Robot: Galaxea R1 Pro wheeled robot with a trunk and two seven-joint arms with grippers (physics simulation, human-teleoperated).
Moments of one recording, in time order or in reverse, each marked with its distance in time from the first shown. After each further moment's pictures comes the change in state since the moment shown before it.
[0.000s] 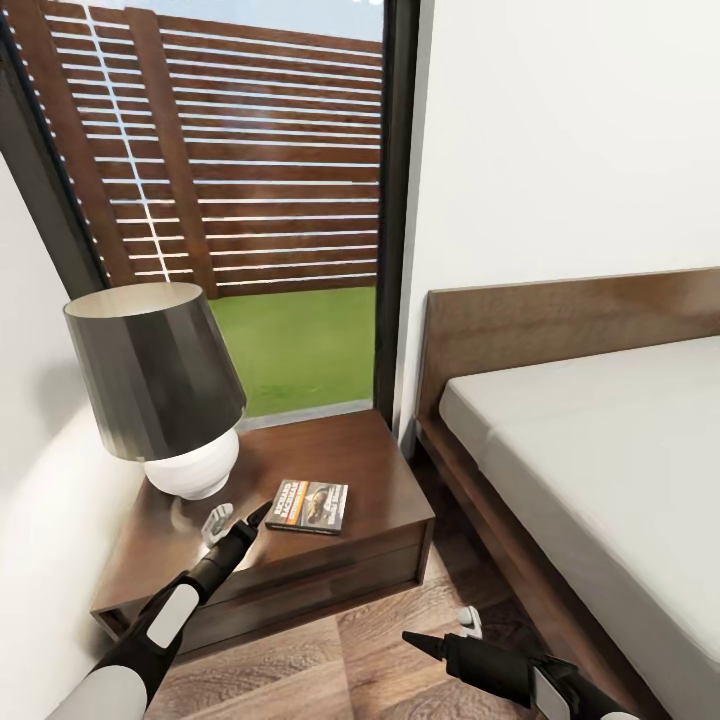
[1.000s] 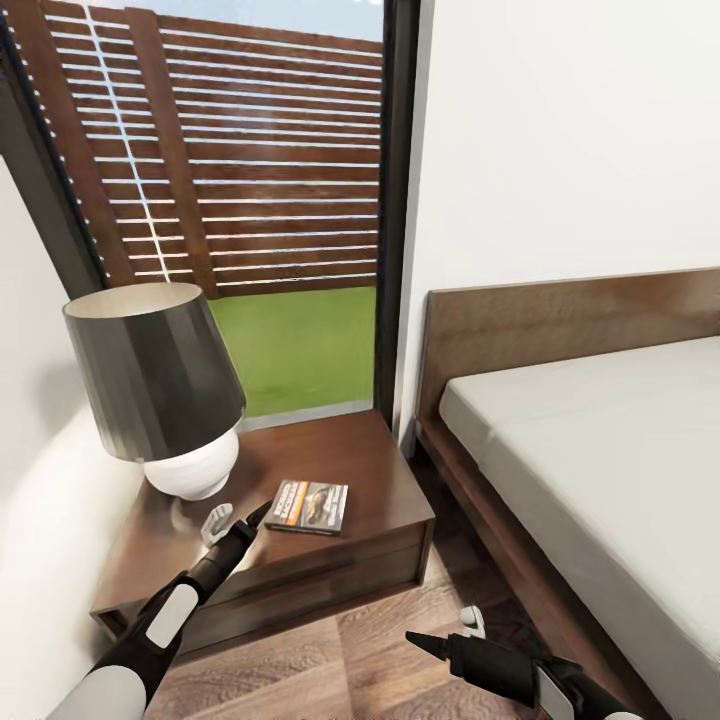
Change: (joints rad) left arm 0.000 0.002 0.000 0.000 0.000 0.000 -0.001; right arm 0.000 -0.011 0.004 -0.002 -0.001 0.005 0.012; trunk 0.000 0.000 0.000
